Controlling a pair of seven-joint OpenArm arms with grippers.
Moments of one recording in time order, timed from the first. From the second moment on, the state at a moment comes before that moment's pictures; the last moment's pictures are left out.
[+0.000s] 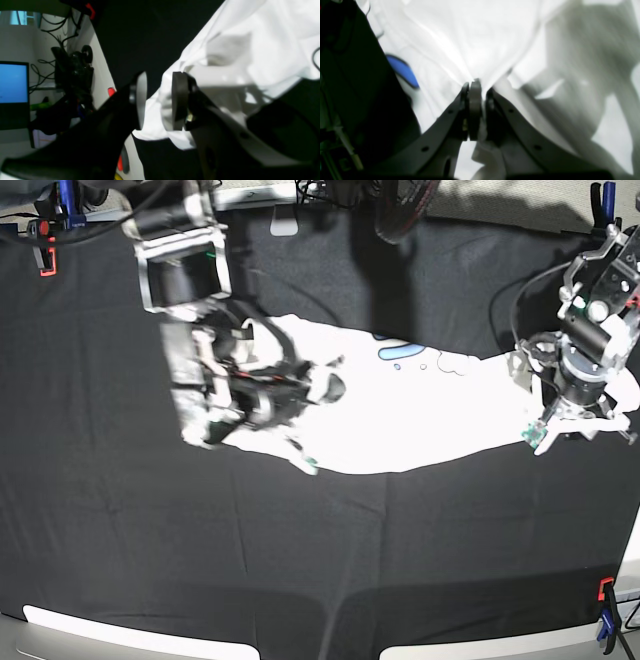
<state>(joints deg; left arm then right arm) 0.6 -45.5 27.9 113.8 4.7 5.7 57.3 14.7 4.8 -7.9 69.9 27.4 39.6 -65.8</state>
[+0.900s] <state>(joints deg) 0.7 -45.3 27.8 113.5 -20.0 -14.4 64.5 14.1 24.9 23.1 71.0 31.6 40.0 -67.6</state>
